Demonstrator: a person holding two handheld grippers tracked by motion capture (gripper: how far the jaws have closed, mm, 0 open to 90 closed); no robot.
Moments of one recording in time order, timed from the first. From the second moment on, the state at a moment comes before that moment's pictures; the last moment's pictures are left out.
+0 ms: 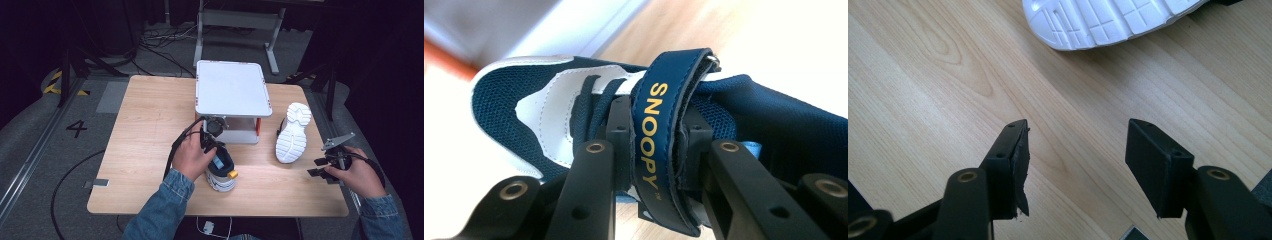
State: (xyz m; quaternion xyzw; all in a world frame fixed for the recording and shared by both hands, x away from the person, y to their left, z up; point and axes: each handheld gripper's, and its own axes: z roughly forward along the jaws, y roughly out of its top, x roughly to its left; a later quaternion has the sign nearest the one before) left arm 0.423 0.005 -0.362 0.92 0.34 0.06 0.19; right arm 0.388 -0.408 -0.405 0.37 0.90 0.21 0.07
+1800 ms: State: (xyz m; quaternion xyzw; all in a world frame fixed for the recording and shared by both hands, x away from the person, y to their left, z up) left arm 0.383 -0.039 -0.368 0.97 0.20 -0.01 0.11; right arm 0.390 -0.400 -0.400 0.35 0.91 0.21 0.08
